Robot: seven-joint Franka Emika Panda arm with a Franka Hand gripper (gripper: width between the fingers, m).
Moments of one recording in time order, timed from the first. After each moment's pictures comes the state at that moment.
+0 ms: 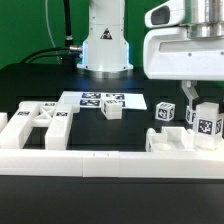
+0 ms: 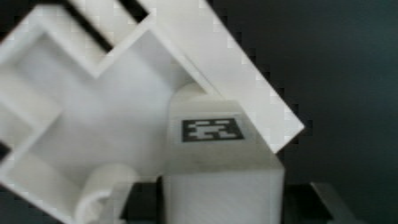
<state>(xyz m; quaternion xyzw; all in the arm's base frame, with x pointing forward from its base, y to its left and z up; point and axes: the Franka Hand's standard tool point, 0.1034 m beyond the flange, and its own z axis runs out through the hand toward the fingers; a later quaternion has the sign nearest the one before) 0.643 0.119 0.085 -0.90 0.43 -0.05 0.08</state>
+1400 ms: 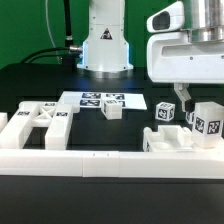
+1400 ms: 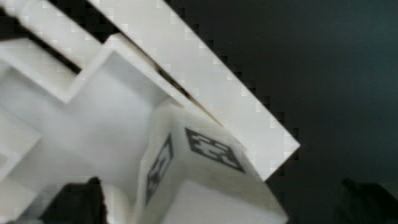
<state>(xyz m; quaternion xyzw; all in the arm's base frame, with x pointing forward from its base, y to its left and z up) 0.639 0.124 0.081 -0.95 0.31 -0.04 0.08</state>
